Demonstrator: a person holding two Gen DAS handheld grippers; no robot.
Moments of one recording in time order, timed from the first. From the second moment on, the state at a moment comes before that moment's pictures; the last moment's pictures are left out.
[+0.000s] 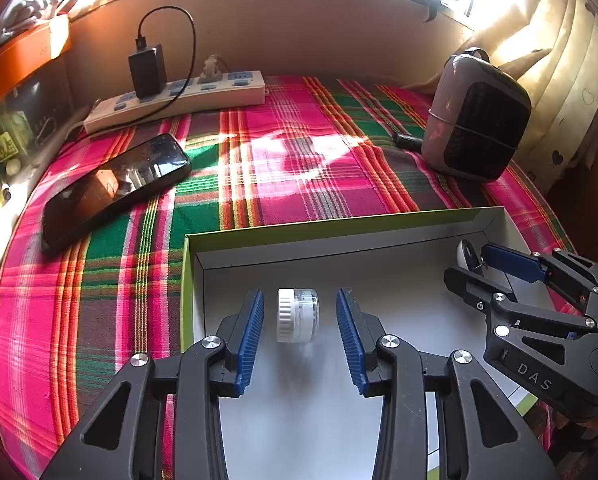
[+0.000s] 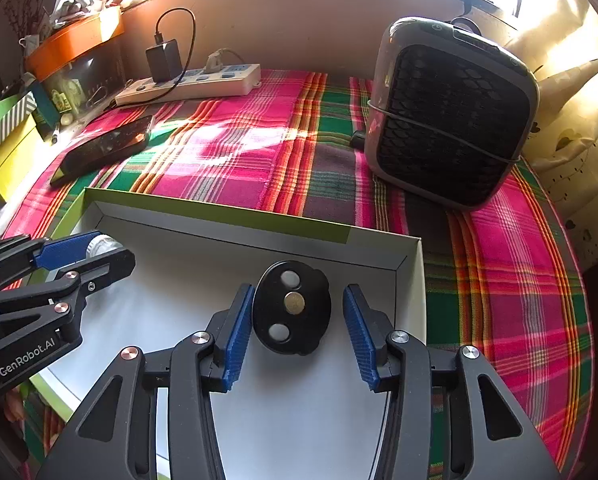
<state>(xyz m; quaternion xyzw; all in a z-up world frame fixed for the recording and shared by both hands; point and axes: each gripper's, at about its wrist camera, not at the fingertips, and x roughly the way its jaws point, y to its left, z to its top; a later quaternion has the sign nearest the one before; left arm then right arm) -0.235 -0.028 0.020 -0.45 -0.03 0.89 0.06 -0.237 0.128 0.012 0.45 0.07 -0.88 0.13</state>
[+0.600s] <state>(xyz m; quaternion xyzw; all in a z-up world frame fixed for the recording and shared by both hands) -0.199 -0.030 0.040 -0.42 -0.03 0.90 0.05 -0.205 0.132 0.032 0.43 0.06 -0.89 0.12</state>
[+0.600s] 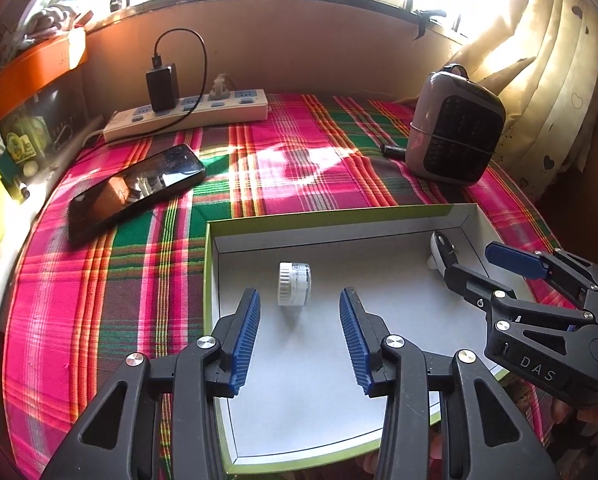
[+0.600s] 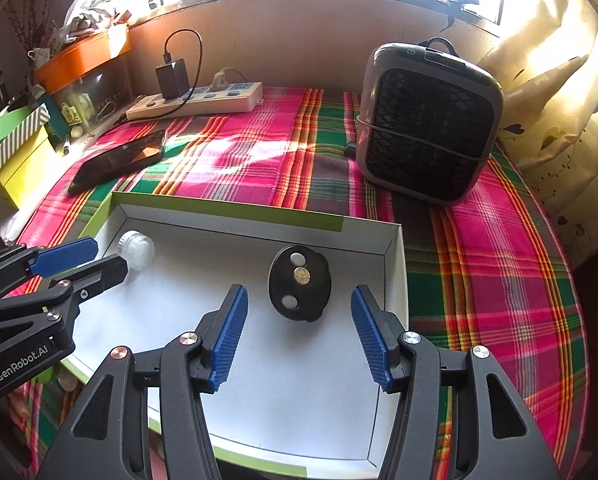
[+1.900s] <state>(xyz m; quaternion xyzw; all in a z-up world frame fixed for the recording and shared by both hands) -0.091 -0.041 0.047 -0.39 -0.05 0.92 0.04 -0.093 0.155 0.039 0.39 0.03 -0.91 0.12</state>
